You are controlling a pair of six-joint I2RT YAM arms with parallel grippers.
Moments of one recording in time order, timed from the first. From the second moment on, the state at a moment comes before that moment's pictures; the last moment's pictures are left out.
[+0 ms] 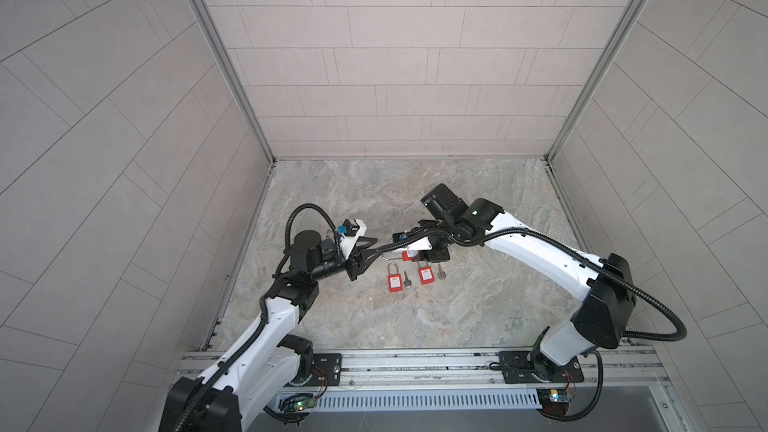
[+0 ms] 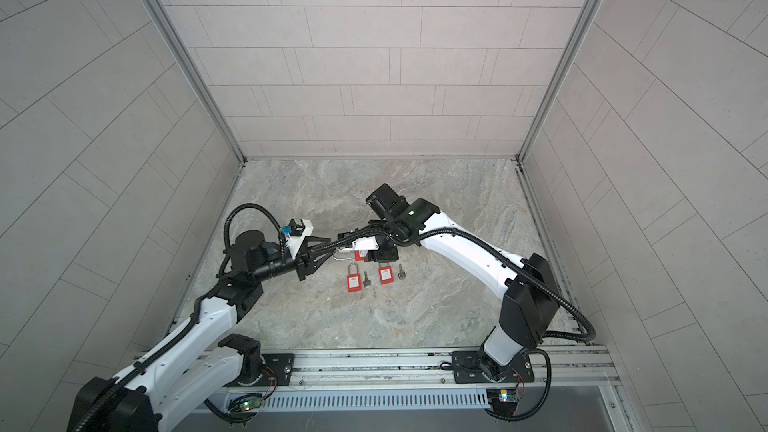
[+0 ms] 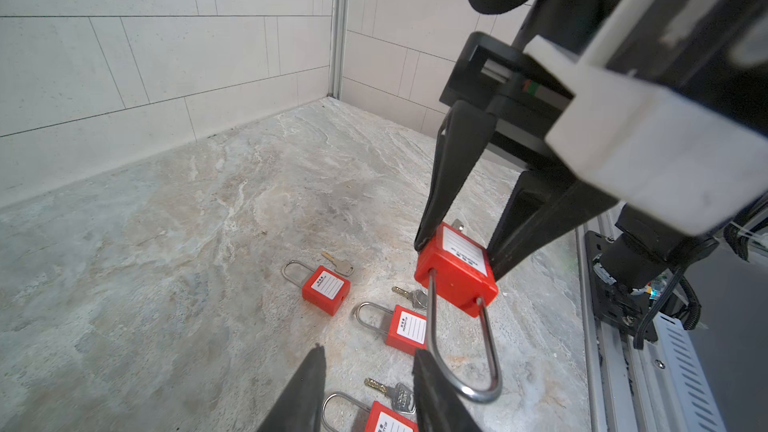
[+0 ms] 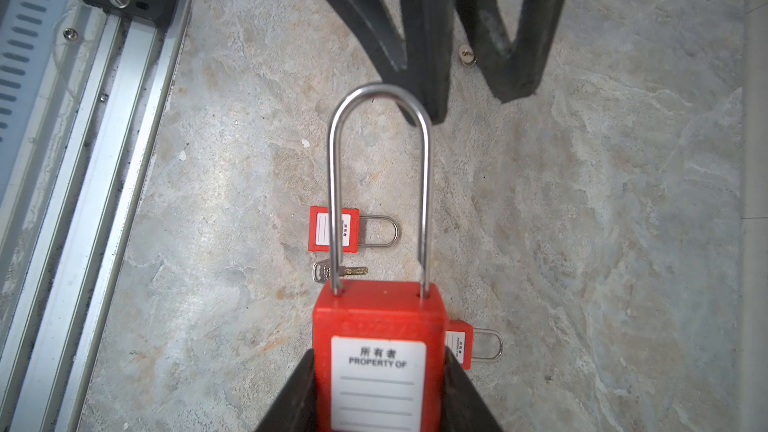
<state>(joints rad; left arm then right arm) -0.27 0.88 0.40 0.20 0.79 0.08 0.75 1.59 1.43 -0.89 -0.34 -0.94</state>
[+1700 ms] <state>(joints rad) -0.36 0.91 0.41 0.17 0.80 0.07 0.79 1.56 1.43 -0.86 -0.22 -1.03</state>
